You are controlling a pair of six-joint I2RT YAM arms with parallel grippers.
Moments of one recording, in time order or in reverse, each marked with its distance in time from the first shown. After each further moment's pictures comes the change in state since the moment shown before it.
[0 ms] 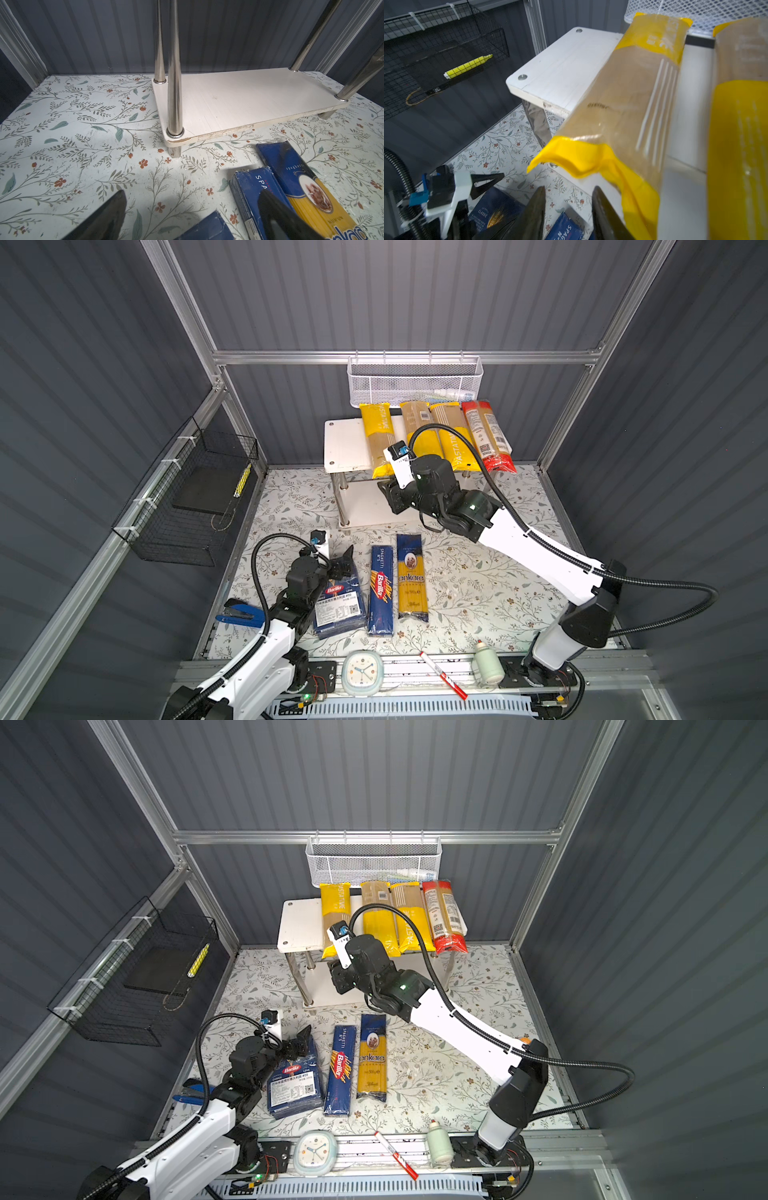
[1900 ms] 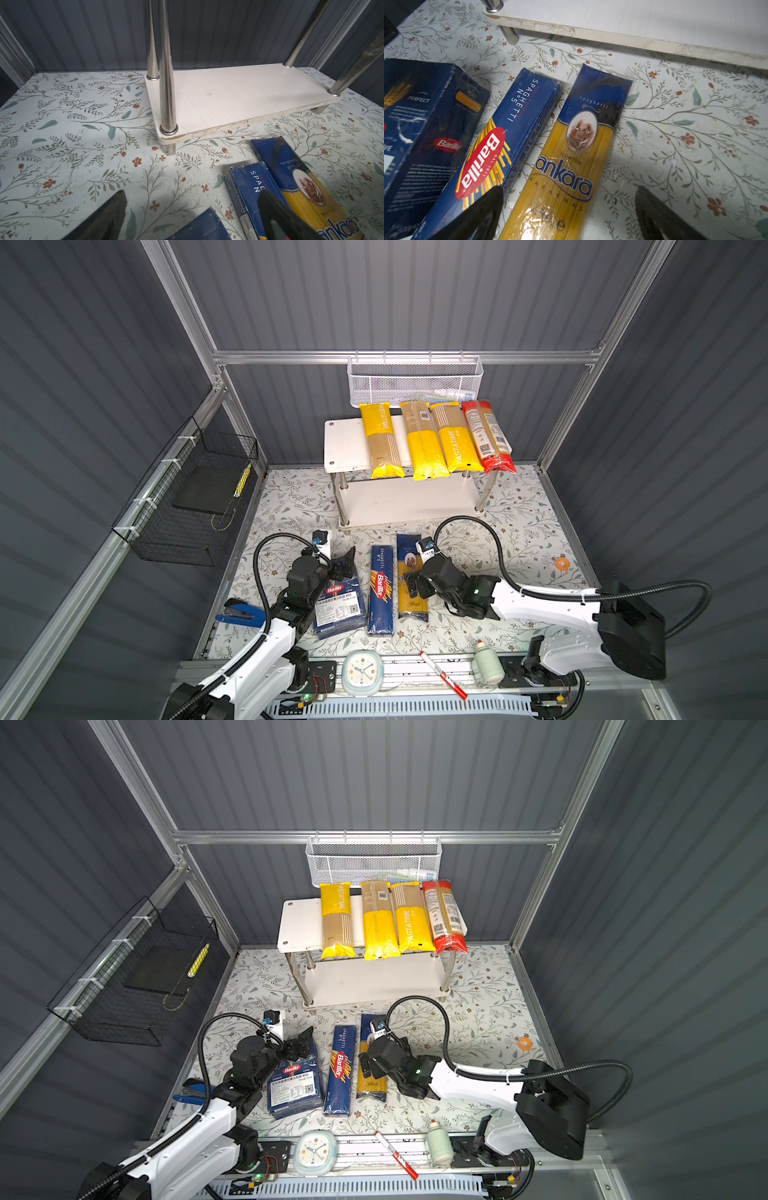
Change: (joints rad) left arm 0.000 0.018 0.000 0.000 0.034 0.001; right arm 0.138 -0.189 -0.928 0.343 0.222 0.361
